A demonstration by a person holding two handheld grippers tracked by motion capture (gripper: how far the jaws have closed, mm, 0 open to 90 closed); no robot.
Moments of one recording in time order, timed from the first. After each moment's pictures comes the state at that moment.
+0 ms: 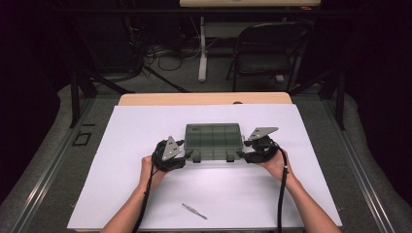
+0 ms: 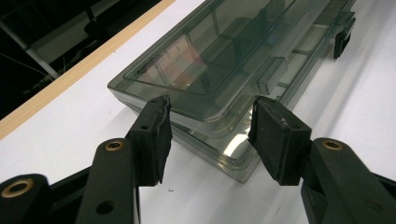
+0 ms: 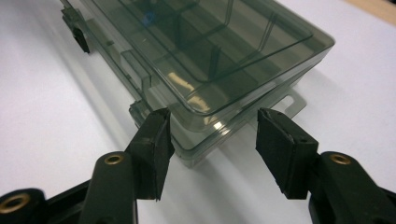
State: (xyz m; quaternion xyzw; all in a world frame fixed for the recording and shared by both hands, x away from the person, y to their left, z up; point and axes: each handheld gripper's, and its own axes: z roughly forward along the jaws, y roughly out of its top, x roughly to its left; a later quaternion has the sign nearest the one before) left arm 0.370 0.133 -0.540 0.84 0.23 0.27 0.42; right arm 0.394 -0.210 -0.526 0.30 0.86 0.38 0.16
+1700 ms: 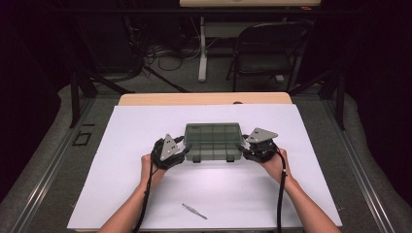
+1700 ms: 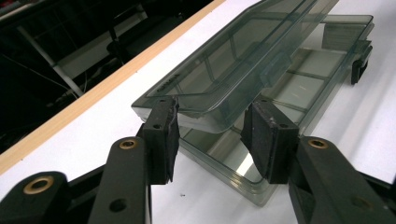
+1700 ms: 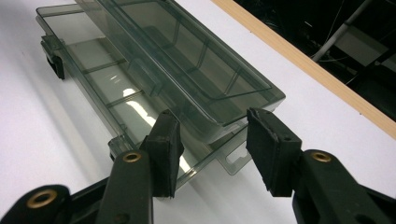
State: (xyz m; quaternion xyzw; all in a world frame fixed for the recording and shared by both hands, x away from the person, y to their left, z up) left arm 0.370 0.134 -0.533 0.81 0.23 0.31 0.44; right arm 0.381 -0.200 -0.514 0.27 0.83 0.39 0.28
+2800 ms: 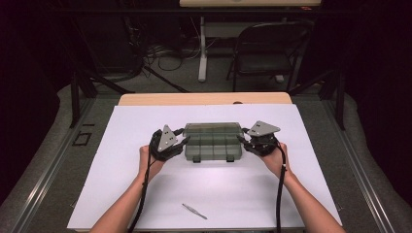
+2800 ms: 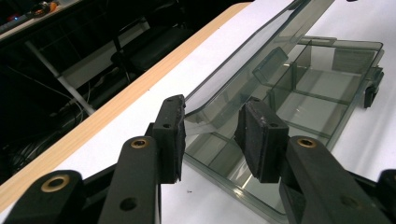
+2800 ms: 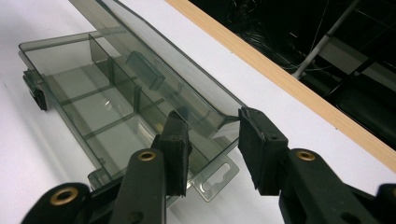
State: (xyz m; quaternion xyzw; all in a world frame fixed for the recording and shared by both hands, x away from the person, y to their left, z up) left arm 0.386 0.137 -0.510 0.81 0.22 0.31 0.45; right arm 0.390 -0.200 -0.497 0.28 0.82 0.41 0.30
